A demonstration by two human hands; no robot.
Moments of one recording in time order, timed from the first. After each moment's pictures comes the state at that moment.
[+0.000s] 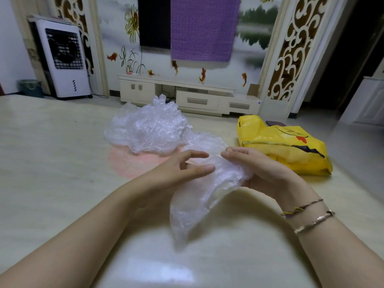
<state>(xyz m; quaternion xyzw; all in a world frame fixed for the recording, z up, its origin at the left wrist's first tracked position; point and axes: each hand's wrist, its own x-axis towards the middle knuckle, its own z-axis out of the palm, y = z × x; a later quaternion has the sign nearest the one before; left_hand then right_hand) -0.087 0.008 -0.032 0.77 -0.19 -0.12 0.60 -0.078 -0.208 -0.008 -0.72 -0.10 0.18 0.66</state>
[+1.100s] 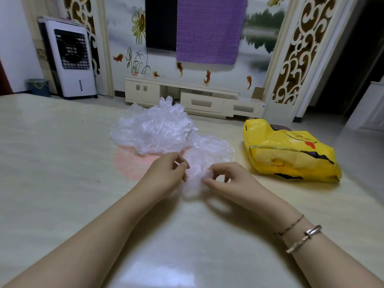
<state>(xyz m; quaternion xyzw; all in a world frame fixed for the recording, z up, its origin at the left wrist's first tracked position) -0.076 0.017 -0.044 0.85 -0.07 0.07 0.51 -0.077 -0.170 -0.040 -0.87 -0.29 -0.05 0.39</state>
